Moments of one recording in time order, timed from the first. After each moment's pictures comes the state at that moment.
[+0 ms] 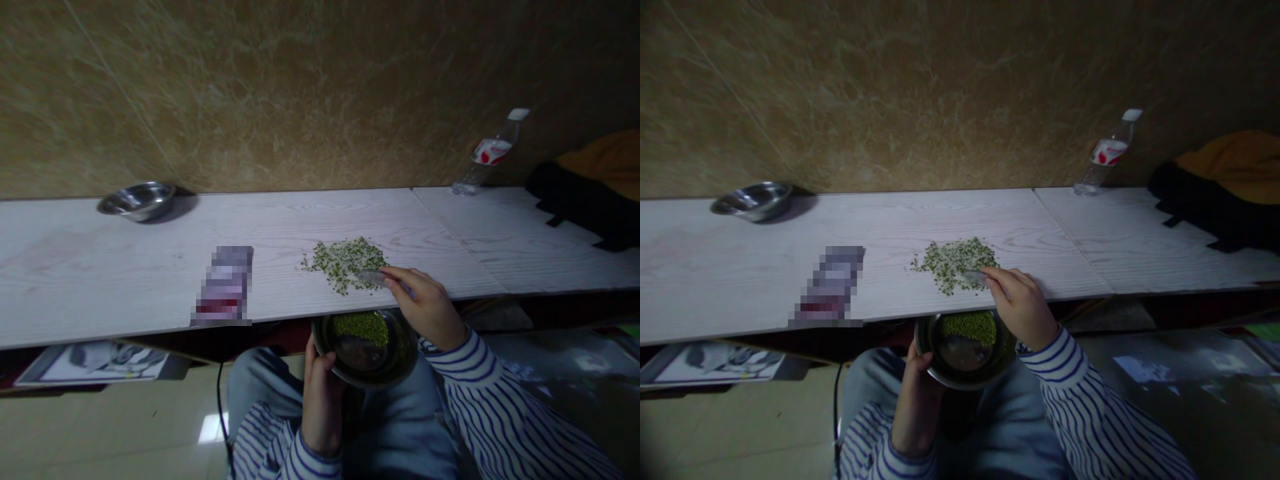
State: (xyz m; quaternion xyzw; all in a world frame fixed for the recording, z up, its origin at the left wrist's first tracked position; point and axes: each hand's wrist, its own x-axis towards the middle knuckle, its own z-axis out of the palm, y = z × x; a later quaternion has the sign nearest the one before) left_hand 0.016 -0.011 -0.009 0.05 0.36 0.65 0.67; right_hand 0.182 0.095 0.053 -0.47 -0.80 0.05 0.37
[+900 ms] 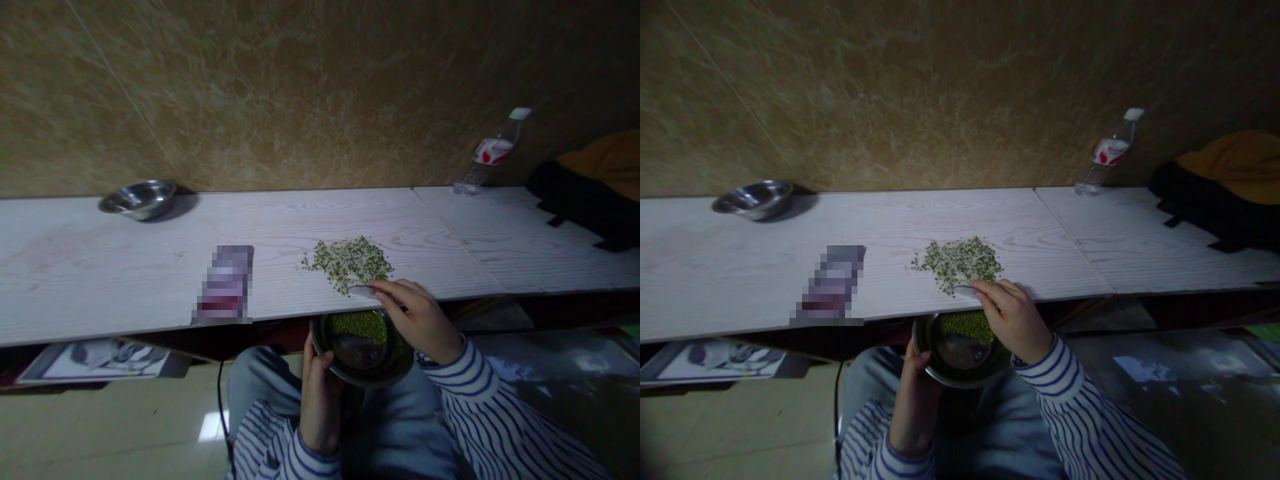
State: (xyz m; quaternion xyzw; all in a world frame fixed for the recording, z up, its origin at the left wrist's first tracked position) left_hand 0.014 -0.012 -0.004 0.06 0.36 0.65 0.66; right_hand 0.172 0.076 0.053 -0.46 -0.82 0.08 0.34
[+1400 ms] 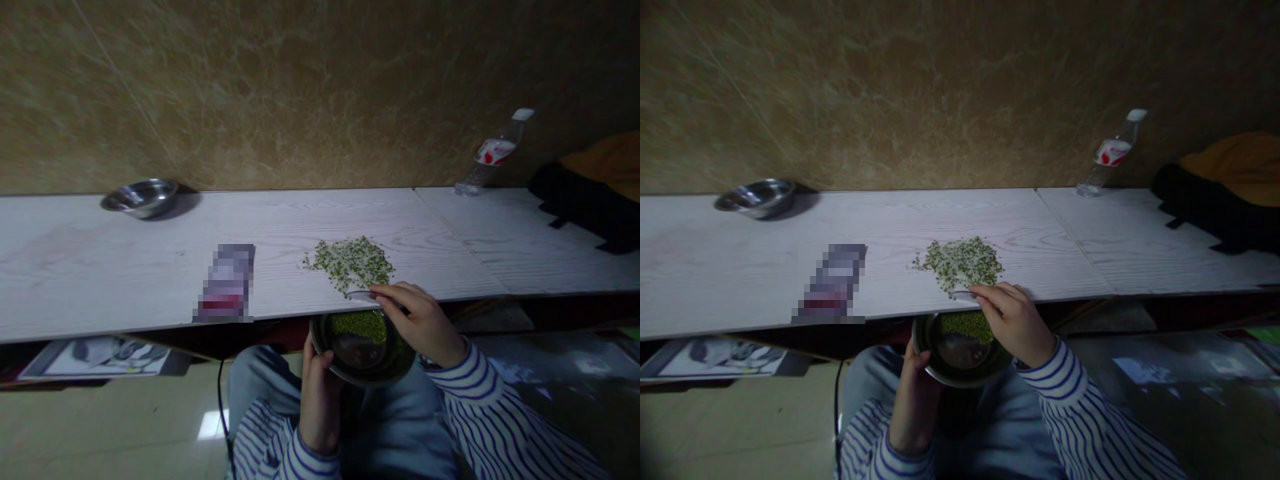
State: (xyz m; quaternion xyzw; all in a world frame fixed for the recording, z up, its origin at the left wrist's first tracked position) left_hand 0.013 -0.012 -0.005 0.06 0.34 0.66 0.66; right_hand 0.172 0.075 0.054 -0.44 -0.82 0.10 0.35
